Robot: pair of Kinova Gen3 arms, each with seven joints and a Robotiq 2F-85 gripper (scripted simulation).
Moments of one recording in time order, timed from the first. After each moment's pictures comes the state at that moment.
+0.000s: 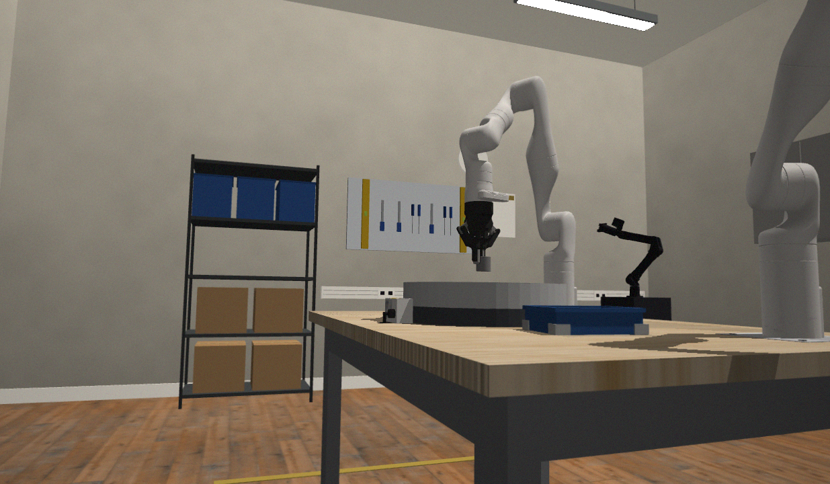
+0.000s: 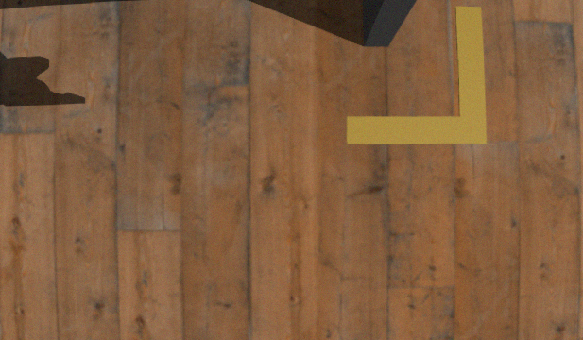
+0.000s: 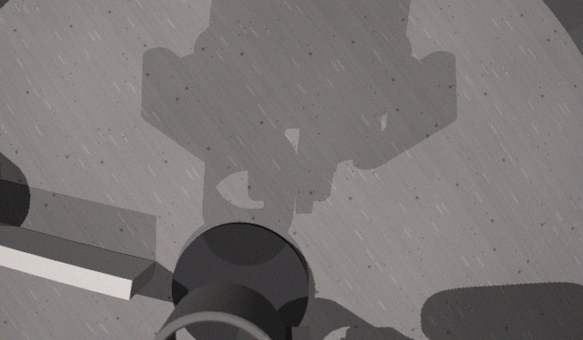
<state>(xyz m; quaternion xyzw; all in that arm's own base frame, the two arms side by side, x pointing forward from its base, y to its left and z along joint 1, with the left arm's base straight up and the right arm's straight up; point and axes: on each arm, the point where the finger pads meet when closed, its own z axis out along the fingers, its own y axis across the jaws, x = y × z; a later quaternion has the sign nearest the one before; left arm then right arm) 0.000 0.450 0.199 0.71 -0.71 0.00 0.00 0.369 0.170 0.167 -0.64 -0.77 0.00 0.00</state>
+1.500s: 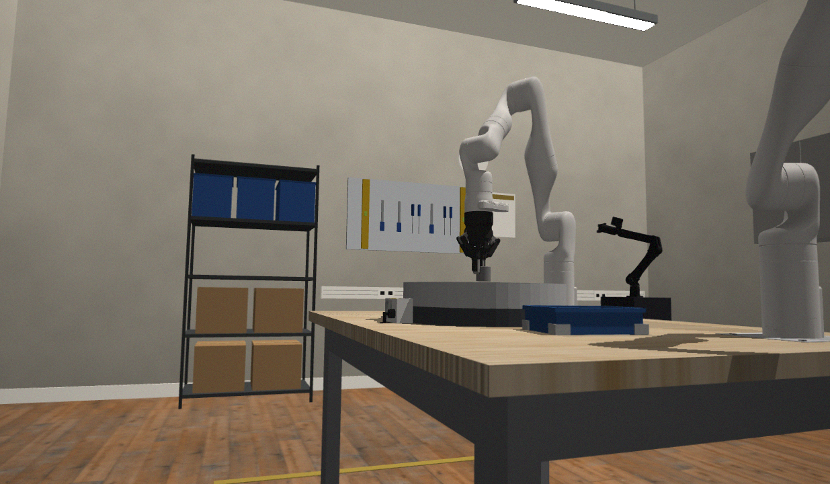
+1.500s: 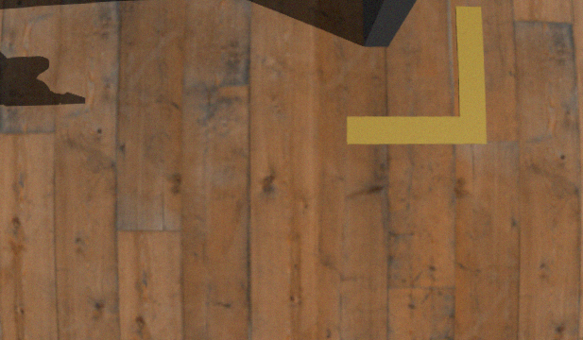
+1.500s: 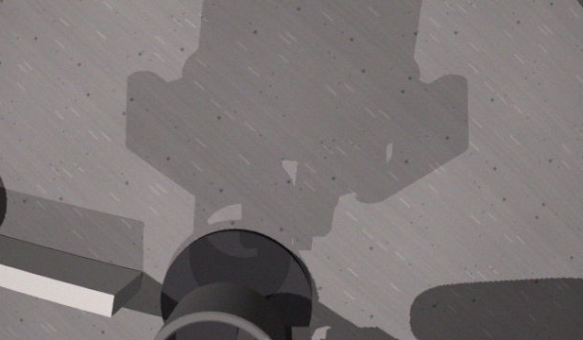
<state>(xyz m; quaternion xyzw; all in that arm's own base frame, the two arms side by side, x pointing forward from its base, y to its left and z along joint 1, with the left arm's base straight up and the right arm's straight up) 0.000 0.450 0.199 0.71 -0.71 0.00 0.00 0.369 0.170 0.141 -0.64 -0.77 0.00 0.00</state>
